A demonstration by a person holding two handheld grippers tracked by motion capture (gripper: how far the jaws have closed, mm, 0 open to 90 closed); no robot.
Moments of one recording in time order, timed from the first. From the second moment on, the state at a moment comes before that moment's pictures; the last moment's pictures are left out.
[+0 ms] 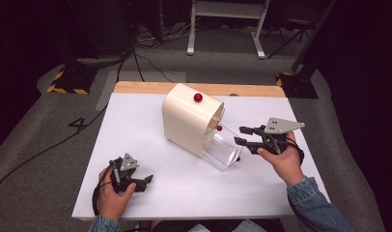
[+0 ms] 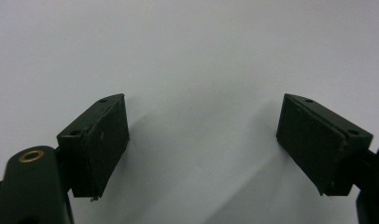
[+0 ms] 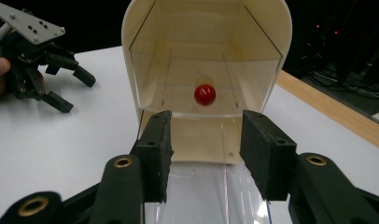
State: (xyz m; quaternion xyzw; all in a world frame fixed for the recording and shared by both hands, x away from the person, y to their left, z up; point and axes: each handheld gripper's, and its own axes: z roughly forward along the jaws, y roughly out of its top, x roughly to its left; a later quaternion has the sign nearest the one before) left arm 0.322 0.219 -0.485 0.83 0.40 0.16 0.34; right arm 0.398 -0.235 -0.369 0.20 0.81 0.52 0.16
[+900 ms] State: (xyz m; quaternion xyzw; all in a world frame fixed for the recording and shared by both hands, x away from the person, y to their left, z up) left arm 0.321 0.219 -0.485 0.84 0.40 0.17 0.34; right arm 0.433 -0.191 -0.392 0.18 0.81 0.53 0.15
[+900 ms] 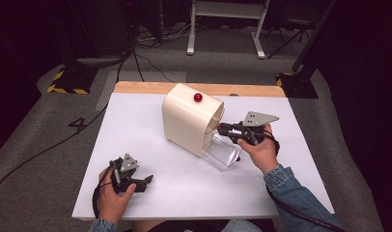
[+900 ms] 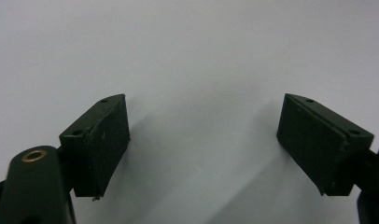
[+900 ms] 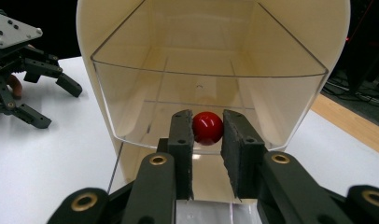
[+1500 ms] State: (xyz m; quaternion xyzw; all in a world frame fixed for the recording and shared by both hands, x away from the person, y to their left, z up) left arm 0.321 0.219 -0.485 0.84 0.40 0.16 0.34; right arm 0.416 -0.209 -0.384 0.19 0.81 0.54 0.17
